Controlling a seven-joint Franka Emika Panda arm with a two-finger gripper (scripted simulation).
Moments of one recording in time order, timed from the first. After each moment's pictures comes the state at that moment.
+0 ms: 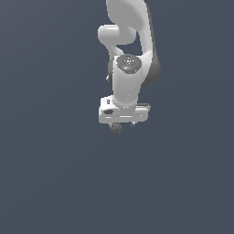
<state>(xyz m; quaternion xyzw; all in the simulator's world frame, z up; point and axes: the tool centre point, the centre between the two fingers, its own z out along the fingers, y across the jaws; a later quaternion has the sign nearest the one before) -0.004 0.023 0.166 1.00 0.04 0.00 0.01</state>
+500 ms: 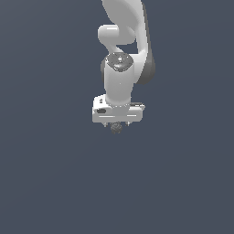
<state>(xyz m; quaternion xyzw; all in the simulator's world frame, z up) 0.000 -0.001 0.173 1.00 0.03 0.00 0.01</state>
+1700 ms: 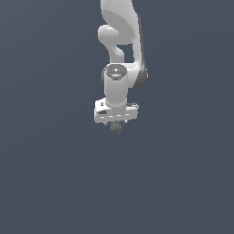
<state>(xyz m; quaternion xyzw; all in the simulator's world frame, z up) -0.048 -0.005 0.117 1.00 0.07 0.00 0.00</state>
